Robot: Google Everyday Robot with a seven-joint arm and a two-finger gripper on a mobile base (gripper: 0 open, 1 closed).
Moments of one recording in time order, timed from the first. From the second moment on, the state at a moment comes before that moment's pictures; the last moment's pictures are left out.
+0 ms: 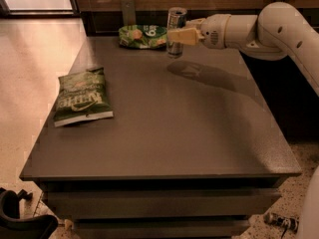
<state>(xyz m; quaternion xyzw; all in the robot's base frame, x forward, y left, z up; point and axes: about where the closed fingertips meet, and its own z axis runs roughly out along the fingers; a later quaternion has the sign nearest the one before) 0.748 -0.074 0.937 -0.37 0.68 0.31 0.56</state>
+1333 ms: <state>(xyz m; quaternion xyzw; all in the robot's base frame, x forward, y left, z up) 0.822 -0.082 0.905 -0.31 0.71 0.29 0.56</state>
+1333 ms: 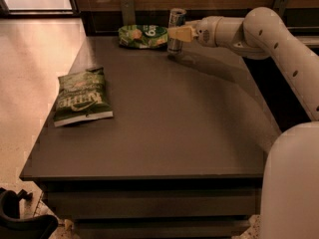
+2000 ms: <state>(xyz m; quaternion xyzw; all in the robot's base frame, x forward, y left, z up) 0.850 -0.109 0.885 -0.26 0.73 0.24 0.58</state>
